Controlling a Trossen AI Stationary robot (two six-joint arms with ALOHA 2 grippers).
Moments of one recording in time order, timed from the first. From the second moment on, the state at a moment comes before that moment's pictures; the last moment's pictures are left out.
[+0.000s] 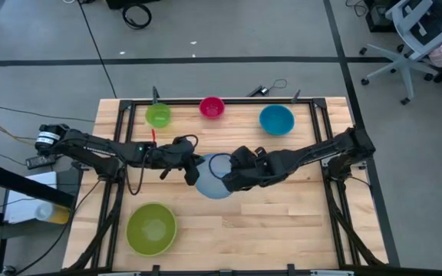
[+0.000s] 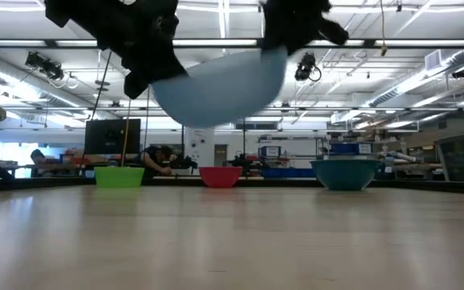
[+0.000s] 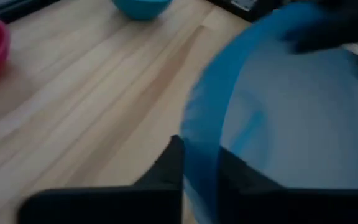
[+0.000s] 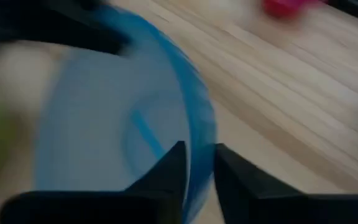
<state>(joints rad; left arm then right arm) -0.10 1.24 0.75 -0.10 -0.29 -0.53 0.26 1.75 1.56 -0.91 0.55 1.01</state>
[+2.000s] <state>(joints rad) -0.60 1.04 0.89 -1.03 -0.18 -1.19 -0.55 2.03 1.55 -1.14 0.14 0.33</state>
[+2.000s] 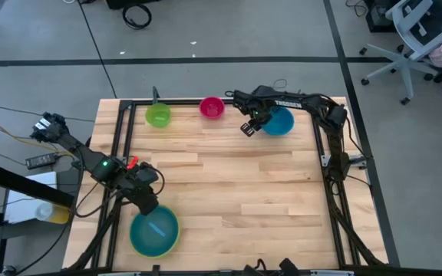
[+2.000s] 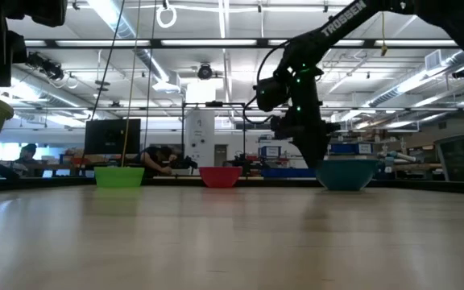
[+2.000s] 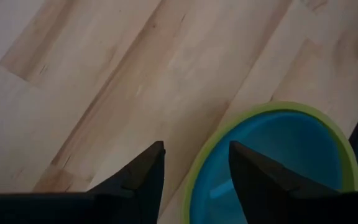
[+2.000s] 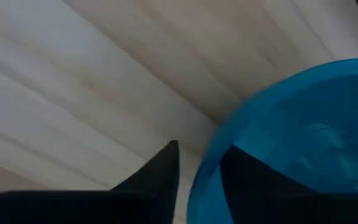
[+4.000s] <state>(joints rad) -0.36 1.26 0.98 -0.47 -0.13 0.26 0.32 1.73 1.60 -0.49 -0.17 0.14</state>
